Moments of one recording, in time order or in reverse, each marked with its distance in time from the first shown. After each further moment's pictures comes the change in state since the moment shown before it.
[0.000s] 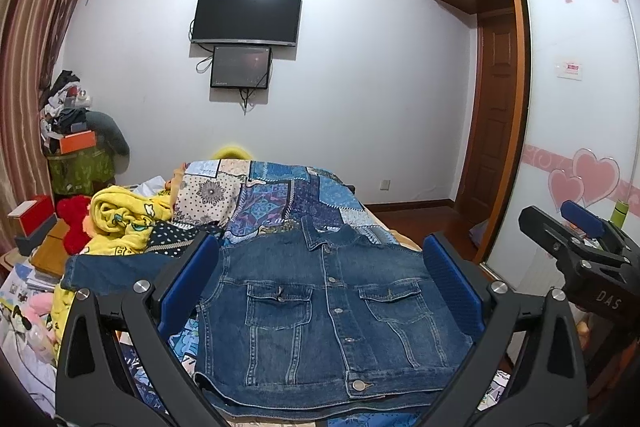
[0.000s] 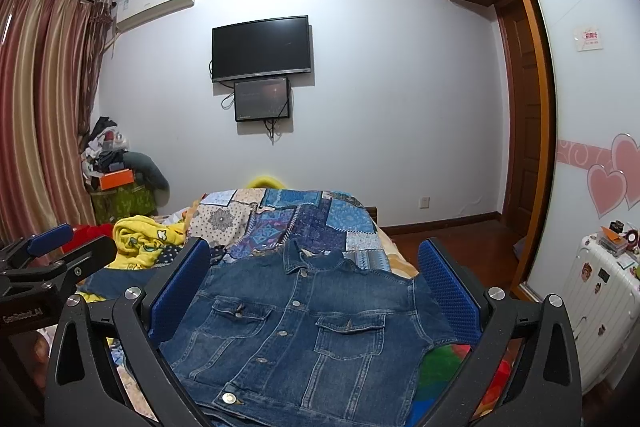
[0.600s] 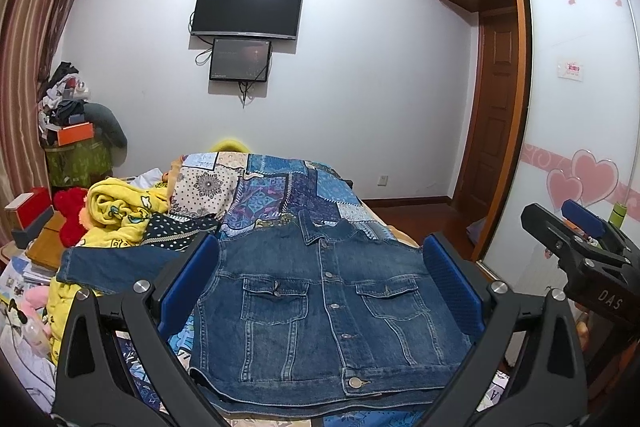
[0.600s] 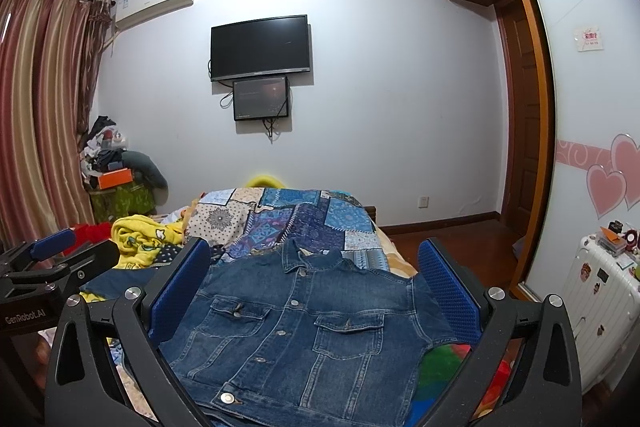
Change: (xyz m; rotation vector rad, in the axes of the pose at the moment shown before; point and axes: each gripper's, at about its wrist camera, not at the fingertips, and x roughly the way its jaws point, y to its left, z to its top) left arm 0.004 0.002 0.003 -0.018 0.023 -0.009; right arm 0.004 0.002 0.000 -0.004 0.006 -0.004
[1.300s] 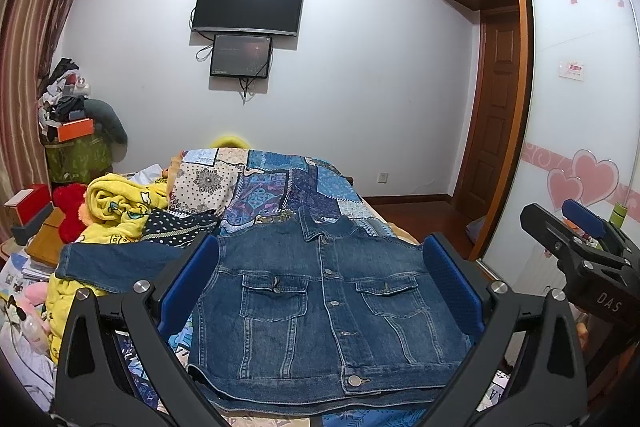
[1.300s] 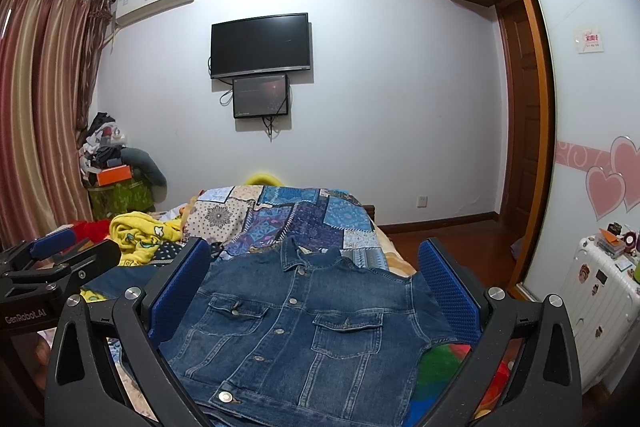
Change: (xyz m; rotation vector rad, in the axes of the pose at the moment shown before) left arm 0.003 0.002 -0.002 -0.008 0.012 0.000; right arm 0.000 -0.001 0.007 -0.010 0.007 -0.005
